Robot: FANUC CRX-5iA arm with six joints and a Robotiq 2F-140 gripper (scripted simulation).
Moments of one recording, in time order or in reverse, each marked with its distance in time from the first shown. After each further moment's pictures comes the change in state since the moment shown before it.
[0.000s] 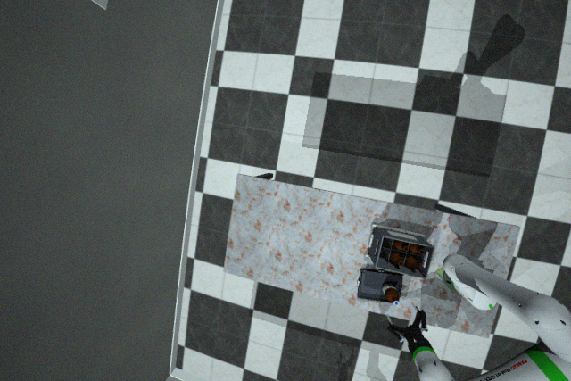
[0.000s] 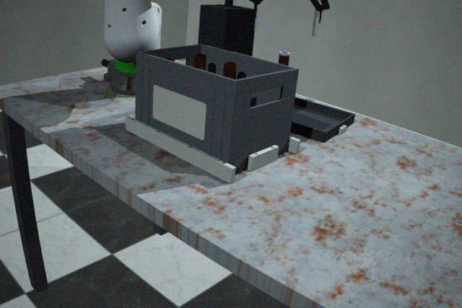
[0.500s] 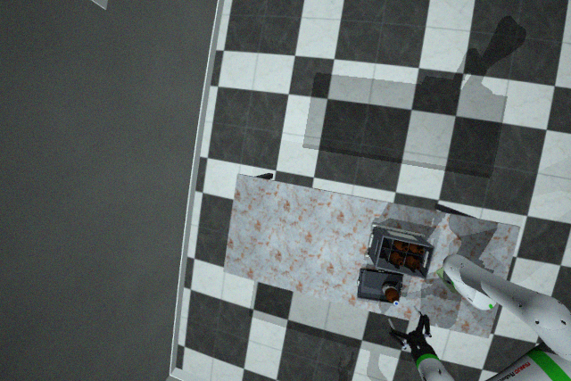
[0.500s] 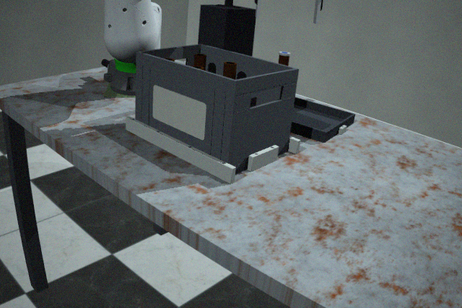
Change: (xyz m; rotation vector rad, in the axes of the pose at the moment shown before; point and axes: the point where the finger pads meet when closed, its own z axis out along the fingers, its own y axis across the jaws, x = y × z) arm 0.000 0.000 -0.033 0.000 0.000 0.000
